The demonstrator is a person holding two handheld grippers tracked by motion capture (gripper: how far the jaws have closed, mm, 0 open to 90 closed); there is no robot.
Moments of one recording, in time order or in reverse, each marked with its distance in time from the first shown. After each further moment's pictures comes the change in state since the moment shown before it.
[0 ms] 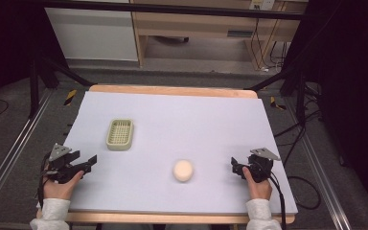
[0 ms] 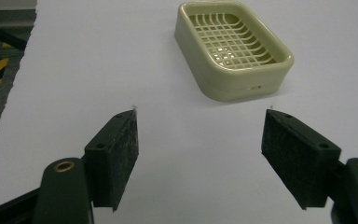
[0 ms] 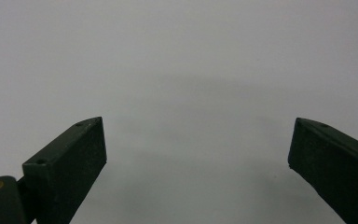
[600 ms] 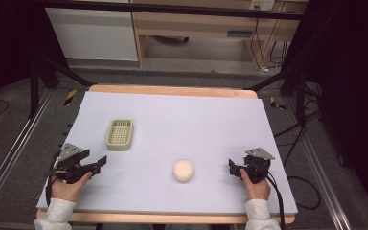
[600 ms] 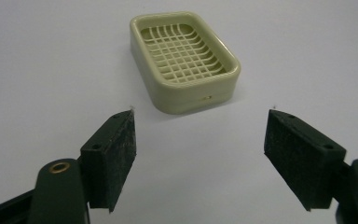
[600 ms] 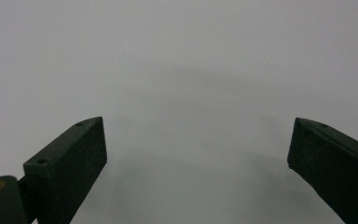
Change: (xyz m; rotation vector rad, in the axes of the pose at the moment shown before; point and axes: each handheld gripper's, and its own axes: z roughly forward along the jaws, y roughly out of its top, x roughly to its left) left arm -0.029 0.011 0.001 -0.007 -0.071 0.057; right arm 0.007 0.000 0.004 0.037 -0.004 -0.065
